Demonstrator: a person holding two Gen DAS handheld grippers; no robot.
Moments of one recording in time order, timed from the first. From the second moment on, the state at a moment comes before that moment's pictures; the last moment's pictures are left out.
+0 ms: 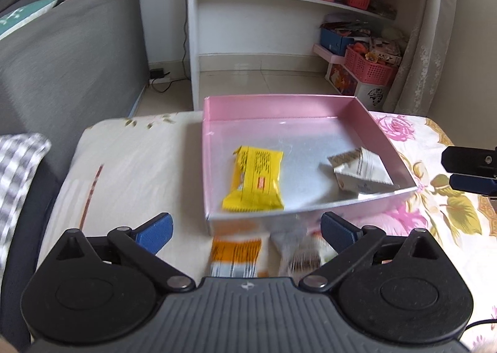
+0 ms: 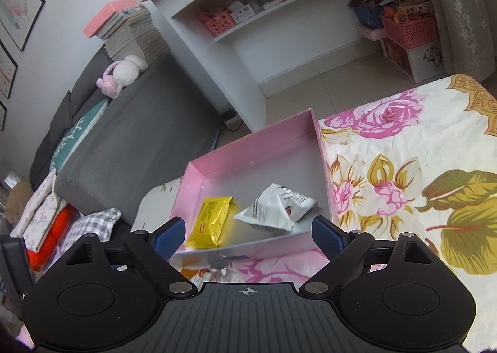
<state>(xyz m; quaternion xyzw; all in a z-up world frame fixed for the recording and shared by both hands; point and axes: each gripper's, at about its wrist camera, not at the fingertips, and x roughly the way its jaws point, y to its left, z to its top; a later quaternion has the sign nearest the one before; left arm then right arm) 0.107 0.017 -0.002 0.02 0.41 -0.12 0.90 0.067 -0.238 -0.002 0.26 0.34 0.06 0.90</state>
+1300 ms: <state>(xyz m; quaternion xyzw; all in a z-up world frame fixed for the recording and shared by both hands) 0.046 0.092 -0.042 -0.07 0.50 -0.21 0.84 -0.016 -0.113 -0.039 -0.05 0.31 0.25 0.92</state>
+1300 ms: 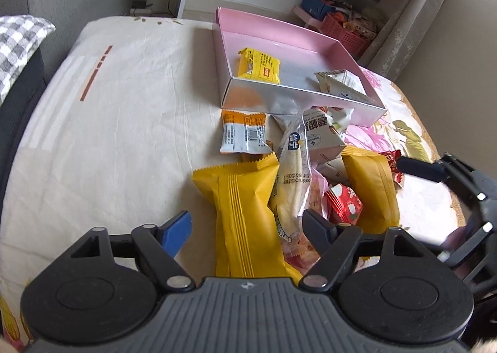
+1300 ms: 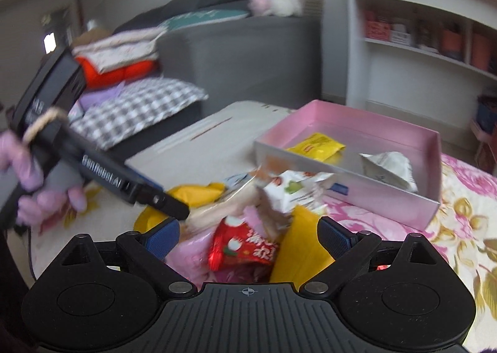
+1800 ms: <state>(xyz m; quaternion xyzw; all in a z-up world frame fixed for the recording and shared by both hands) 0.046 0.099 -0.037 -0.08 0.52 -0.26 0.81 -0.013 -0.086 -0.061 -0.14 0.32 0.27 0.90</state>
